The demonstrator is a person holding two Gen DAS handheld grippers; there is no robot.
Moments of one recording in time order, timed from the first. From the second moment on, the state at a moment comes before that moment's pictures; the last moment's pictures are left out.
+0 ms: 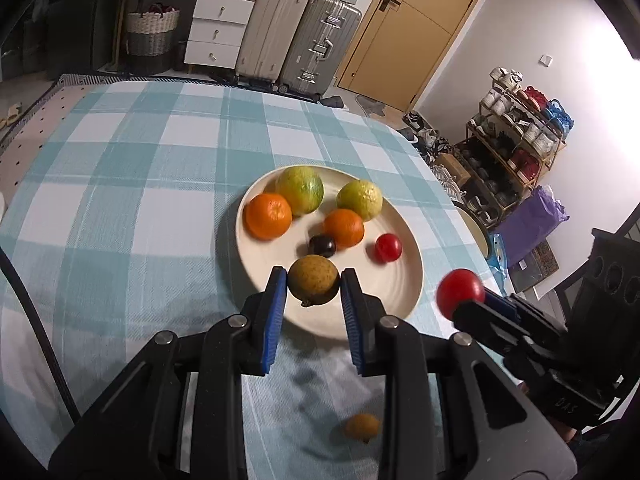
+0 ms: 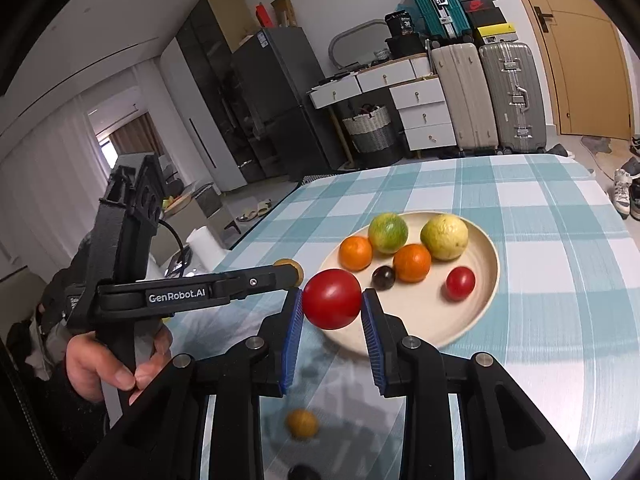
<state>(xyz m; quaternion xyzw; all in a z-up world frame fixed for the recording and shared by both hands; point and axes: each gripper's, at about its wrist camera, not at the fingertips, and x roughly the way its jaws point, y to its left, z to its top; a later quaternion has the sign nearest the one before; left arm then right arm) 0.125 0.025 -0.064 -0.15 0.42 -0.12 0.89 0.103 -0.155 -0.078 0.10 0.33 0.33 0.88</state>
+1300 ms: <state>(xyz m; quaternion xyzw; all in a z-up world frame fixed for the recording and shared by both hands) 0.196 0.012 -0.097 -0.15 0.45 -0.14 0.87 0.187 -0.139 -0.115 0.10 0.40 0.27 0.87</state>
